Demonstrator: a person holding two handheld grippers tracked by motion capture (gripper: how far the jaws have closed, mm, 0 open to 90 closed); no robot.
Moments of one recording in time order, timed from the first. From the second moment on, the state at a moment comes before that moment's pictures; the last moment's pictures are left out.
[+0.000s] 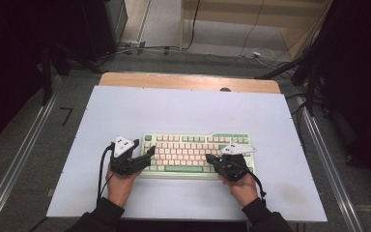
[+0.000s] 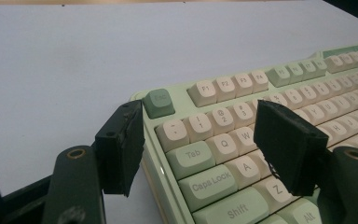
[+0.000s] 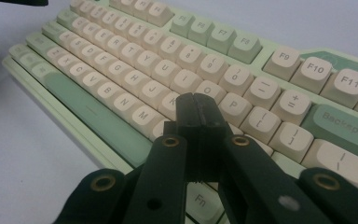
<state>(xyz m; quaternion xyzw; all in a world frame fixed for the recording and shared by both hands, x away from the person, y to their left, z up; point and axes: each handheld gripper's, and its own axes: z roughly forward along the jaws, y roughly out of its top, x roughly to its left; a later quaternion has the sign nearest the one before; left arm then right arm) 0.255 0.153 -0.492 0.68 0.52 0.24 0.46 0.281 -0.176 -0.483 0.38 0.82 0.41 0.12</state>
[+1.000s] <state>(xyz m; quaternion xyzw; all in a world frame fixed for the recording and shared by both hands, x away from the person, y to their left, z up) 0.255 0.149 -0.492 0.68 0.52 0.23 0.46 0.283 -0.183 -0.477 0.39 0.79 0.45 0.12</state>
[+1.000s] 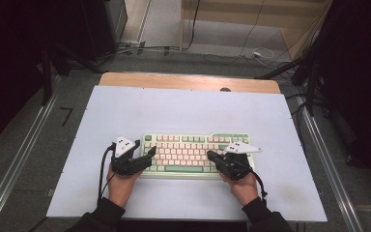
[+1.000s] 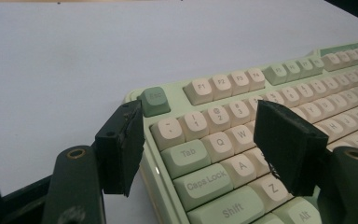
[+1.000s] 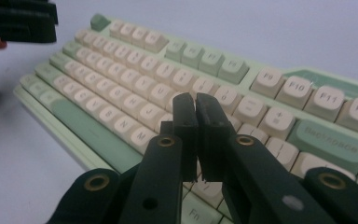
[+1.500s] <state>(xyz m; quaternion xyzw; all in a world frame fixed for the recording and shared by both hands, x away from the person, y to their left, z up) 0.261 0.132 -0.490 0.69 0.51 0.21 0.46 0.301 -0.198 -0.472 0.42 0.77 0.45 0.13</state>
